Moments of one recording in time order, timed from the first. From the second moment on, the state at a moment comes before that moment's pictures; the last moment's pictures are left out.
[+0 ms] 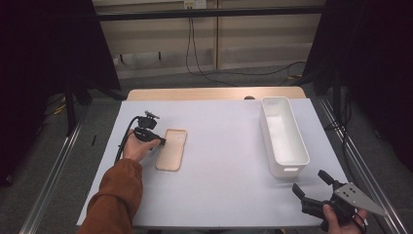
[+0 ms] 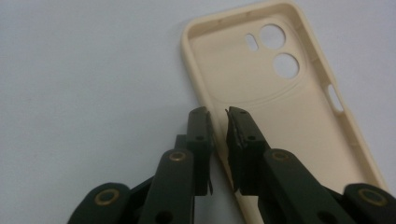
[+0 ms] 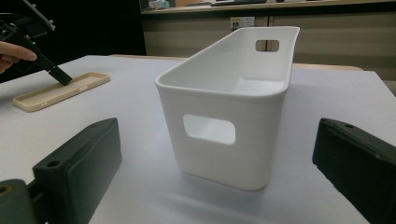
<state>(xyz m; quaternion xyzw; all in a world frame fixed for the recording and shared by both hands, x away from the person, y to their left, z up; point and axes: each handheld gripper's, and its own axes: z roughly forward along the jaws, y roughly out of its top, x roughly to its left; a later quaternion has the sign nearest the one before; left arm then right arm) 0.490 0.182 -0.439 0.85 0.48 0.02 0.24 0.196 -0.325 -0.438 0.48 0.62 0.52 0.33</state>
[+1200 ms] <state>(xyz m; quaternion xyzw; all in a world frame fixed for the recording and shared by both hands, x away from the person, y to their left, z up) 0.482 0.177 -0.432 0.83 0.49 0.06 0.27 0.196 -0.325 -0.438 0.48 0.62 0.52 0.33</state>
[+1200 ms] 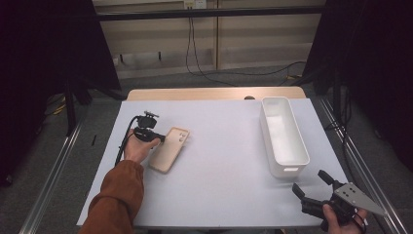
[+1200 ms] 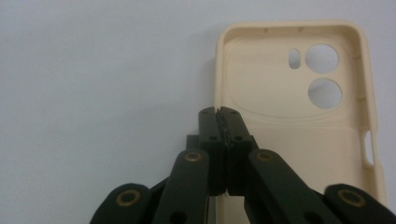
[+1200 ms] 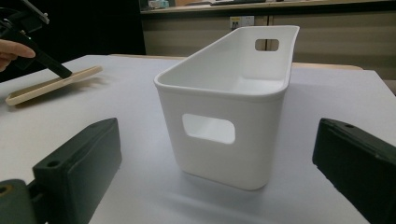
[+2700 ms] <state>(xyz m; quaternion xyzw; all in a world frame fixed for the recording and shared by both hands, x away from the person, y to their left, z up) 0.445 0.173 -0.400 0.79 0.45 0.14 0.38 0.196 -0.325 -0.438 0.48 0.62 0.52 0.33</state>
